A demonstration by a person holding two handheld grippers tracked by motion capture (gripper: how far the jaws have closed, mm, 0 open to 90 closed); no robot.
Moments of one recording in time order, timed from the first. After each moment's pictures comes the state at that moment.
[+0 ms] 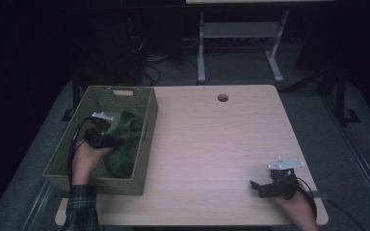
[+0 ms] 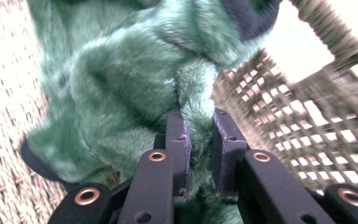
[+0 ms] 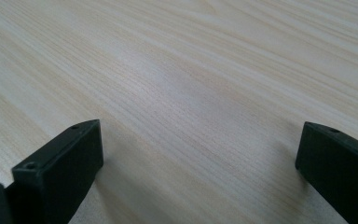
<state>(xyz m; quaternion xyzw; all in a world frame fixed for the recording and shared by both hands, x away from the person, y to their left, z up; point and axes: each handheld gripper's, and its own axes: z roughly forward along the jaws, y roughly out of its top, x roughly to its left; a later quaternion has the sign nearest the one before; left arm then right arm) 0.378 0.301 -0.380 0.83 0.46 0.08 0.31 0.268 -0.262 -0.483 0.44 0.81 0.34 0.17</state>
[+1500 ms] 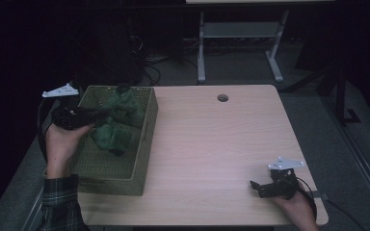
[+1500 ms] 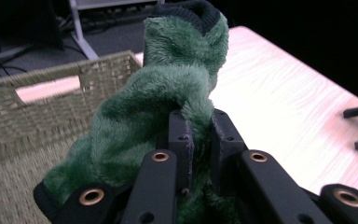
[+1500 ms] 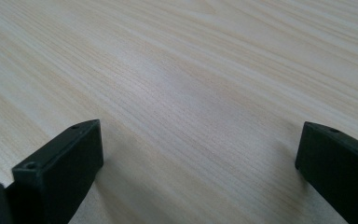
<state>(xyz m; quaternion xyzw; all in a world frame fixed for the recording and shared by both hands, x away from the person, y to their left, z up) 0.351 0.322 -0.267 0.76 0.41 0.15 0.48 0.268 -0.262 -0.483 0.44 0.81 0.34 0.17</state>
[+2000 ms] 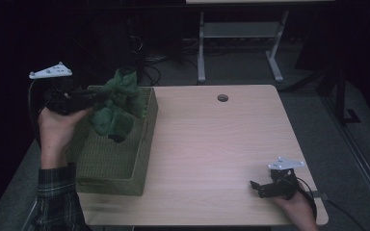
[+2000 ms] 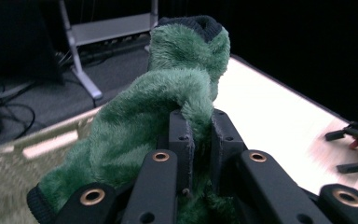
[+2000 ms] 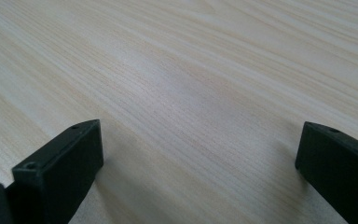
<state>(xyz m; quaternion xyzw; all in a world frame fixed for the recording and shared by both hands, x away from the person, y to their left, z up) 0.347 0.302 -0.211 0.76 0.36 0.18 0.51 0.268 -0.262 -0.483 0.44 0.81 0.34 0.17</state>
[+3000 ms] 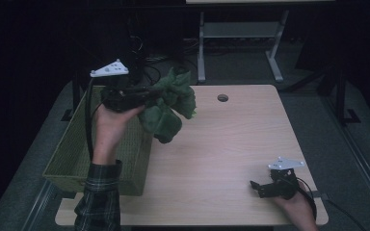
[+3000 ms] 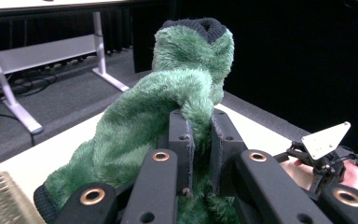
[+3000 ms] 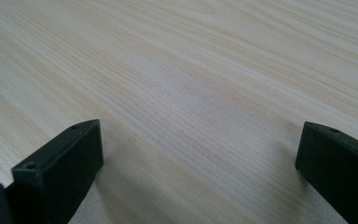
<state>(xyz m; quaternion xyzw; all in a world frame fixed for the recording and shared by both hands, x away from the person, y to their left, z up) 0.360 0.186 -0.227 0.77 0.29 0.13 0.55 0.268 -0.262 -0.483 0.44 0.81 0.34 0.17</state>
